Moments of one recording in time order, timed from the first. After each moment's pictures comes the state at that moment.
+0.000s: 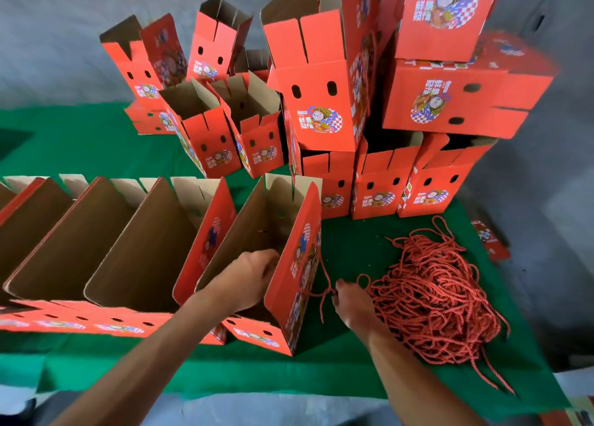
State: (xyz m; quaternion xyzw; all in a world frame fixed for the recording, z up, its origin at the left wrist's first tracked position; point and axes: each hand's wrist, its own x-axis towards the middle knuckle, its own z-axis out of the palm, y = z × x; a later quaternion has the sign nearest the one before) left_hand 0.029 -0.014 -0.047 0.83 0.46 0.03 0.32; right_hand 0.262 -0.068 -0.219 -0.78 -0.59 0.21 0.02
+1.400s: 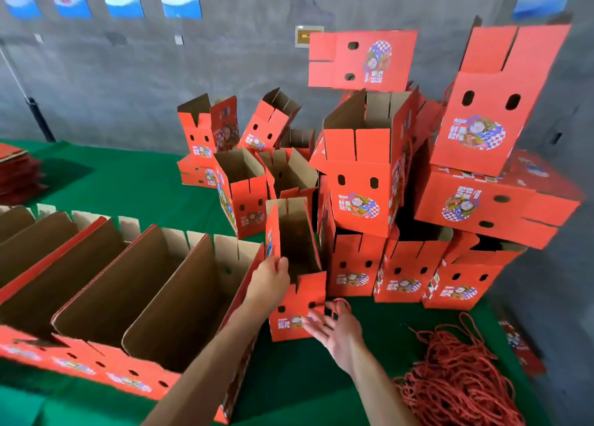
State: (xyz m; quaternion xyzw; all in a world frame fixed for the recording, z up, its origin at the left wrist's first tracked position) left_hand 0.051 0.059 -0.007 0.61 0.65 0.31 0.34; right_hand 0.207 0.015 -0.117 -0.50 -0.04 0.66 0.56
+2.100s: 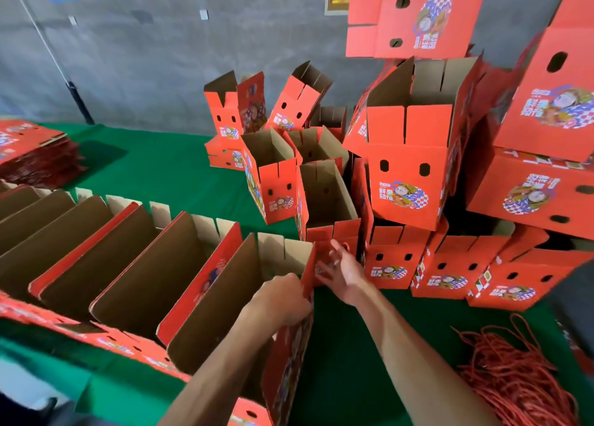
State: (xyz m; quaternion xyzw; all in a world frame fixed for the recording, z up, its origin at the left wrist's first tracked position) left_hand 0.008 0.049 0.009 0.71 0.65 -0.03 0.28; right_hand 0.166 0.138 -0.098 -0.46 -0.15 0.70 0.52
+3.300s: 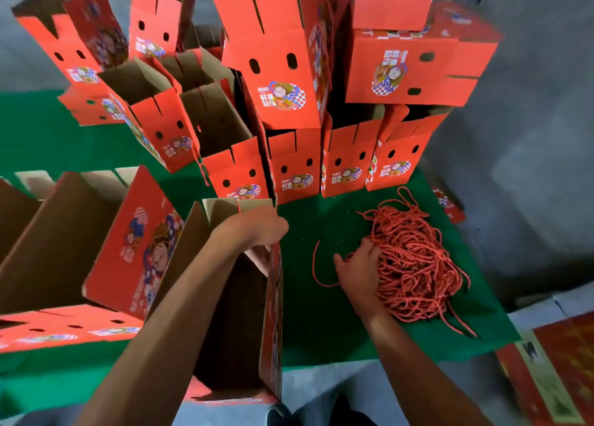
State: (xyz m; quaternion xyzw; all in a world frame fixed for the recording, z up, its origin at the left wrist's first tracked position) left_hand 0.121 0.009 0.003 0.67 0.59 -0.13 0.43; right_hand 0.290 -0.092 -0.213 -0.90 -0.29 0.19 0.28
